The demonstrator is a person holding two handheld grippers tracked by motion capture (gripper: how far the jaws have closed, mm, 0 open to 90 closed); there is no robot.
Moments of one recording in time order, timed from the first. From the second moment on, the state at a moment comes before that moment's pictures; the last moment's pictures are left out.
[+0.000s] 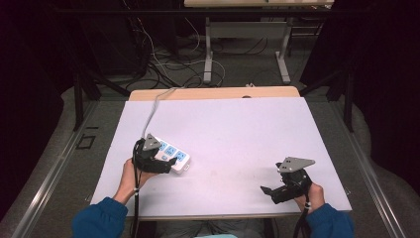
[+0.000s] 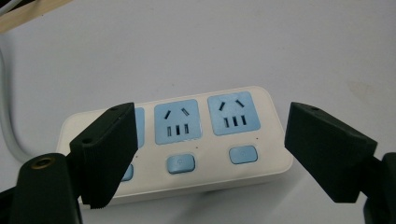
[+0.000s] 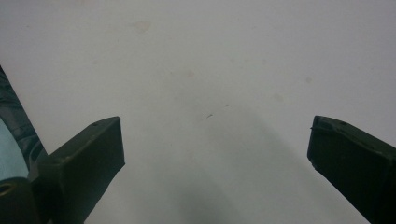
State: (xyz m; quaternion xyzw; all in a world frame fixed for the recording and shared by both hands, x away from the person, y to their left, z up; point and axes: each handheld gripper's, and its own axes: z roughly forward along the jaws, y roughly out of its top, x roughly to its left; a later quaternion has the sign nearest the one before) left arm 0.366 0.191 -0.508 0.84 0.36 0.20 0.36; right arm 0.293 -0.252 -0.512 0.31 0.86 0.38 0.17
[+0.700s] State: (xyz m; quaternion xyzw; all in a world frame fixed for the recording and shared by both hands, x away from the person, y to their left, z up) left arm 0.363 0.184 -0.520 0.86 0.32 0.15 0.36; right arm 0.293 -0.251 -0.513 0.31 0.86 0.37 0.17
